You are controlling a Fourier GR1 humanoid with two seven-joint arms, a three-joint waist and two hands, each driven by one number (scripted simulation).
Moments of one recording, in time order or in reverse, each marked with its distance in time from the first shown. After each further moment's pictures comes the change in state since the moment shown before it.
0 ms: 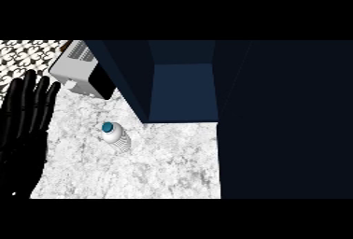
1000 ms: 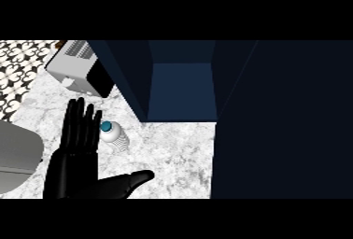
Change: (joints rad) left arm 0.115 -0.084 -0.344 0.049 0.016 0.596 0.233; right arm 0.362 0.075 0.112 -0.162 -0.323 0.135 0.125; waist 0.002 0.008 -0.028
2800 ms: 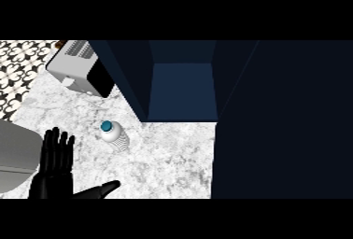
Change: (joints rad) left arm 0.224 0.096 0.184 0.208 0.210 -0.176 -0.395; right arm 0.266 -0.005 0.081 -0.003 0.053 0.133 -0.238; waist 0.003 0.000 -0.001
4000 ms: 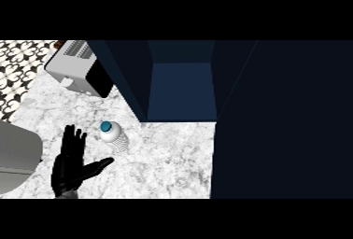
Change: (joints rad) left arm -0.333 0.004 0.296 0.800 0.180 -0.322 -0.244; right arm 0.024 -0.024 -0.010 0.041 -0.024 0.037 -0.064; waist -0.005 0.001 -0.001
